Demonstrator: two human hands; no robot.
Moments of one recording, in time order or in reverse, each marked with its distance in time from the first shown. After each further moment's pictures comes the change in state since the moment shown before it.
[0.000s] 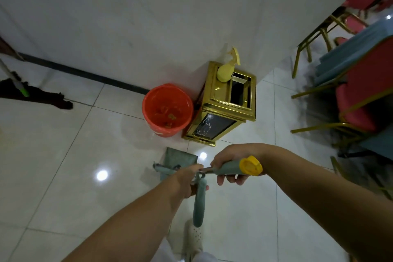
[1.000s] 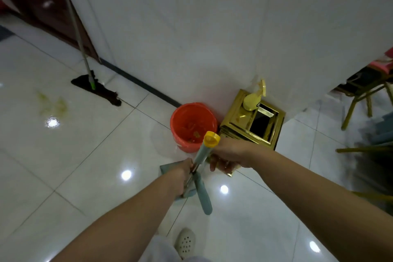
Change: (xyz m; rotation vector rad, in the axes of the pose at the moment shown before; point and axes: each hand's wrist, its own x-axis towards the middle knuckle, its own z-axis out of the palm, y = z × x) left_hand -0.039 0.013 0.040 -0.352 0.290 0.145; right_hand 0.000 -0.013 -0.042 -0.292 -0.010 -0.280
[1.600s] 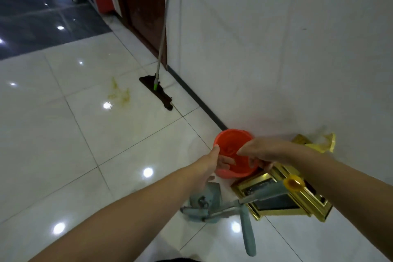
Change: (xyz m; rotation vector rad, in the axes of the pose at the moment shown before) left_hand -0.078 0.070 -0.091 0.081 -0.050 0.387; right_hand 0.036 -0.138 0.020 -0.750 0.122 -0.002
